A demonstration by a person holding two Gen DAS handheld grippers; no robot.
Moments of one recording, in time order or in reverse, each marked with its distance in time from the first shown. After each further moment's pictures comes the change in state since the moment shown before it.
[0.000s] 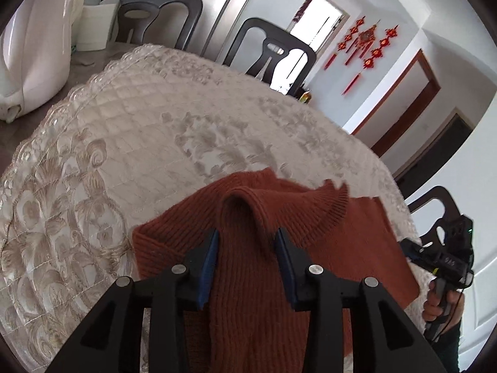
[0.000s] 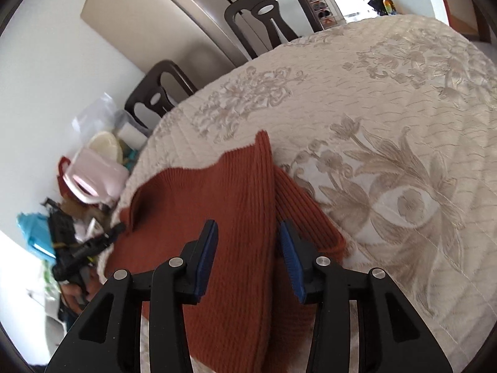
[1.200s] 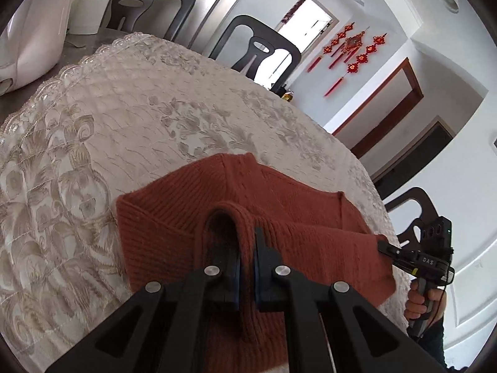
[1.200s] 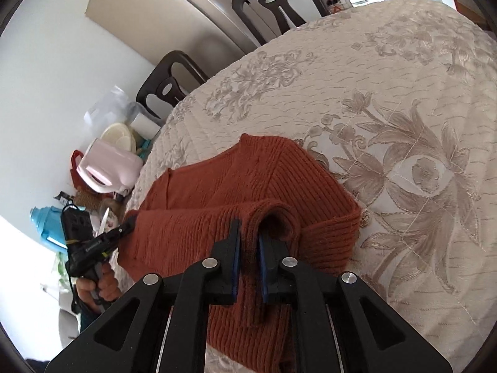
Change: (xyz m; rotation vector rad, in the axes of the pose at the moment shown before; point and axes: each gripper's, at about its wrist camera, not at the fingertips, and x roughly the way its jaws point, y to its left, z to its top) left arm -0.002 0.002 -0.020 -0.031 0.031 -0.128; right arm -0.004 0.001 -0.013 0.011 0.055 0.086
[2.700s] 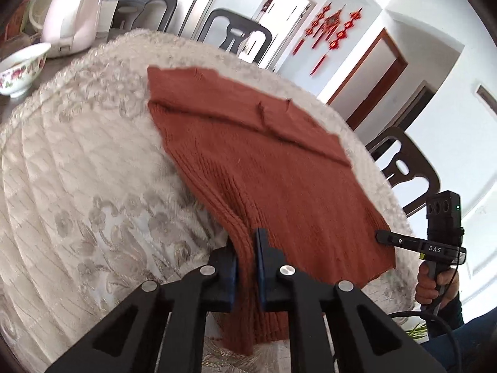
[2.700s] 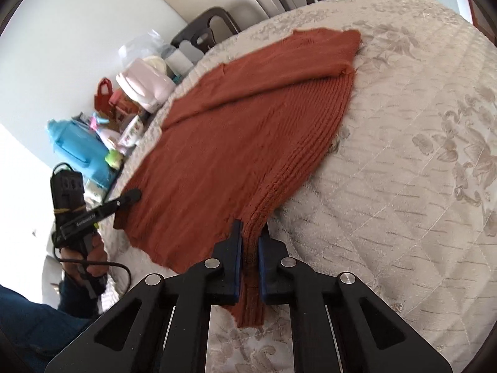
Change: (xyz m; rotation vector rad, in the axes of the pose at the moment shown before) left arm -0.110 -0.045 -0.160 0.114 0.014 0.029; right arm -0.065 0.057 -0.179 -0.119 0.067 0.003
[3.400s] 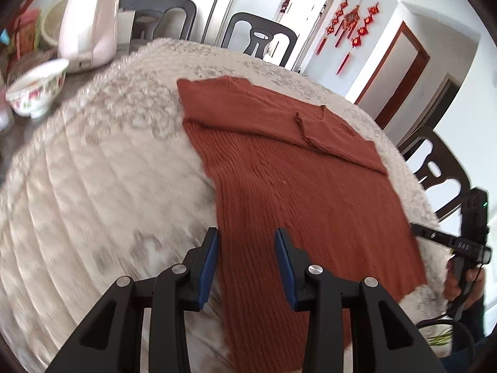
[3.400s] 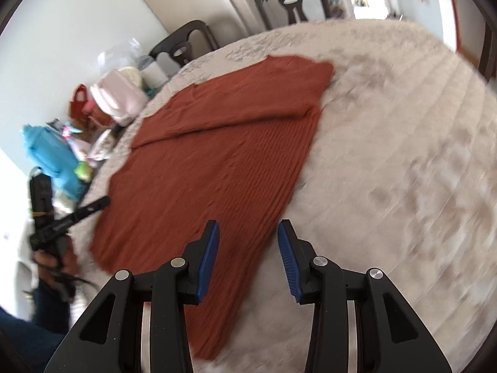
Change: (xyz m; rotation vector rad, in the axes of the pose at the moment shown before) left arm 0.007 0.014 0.013 0.003 0.010 0.153; right arm -0.003 -0.011 0.017 -0.025 -0.041 -0.131
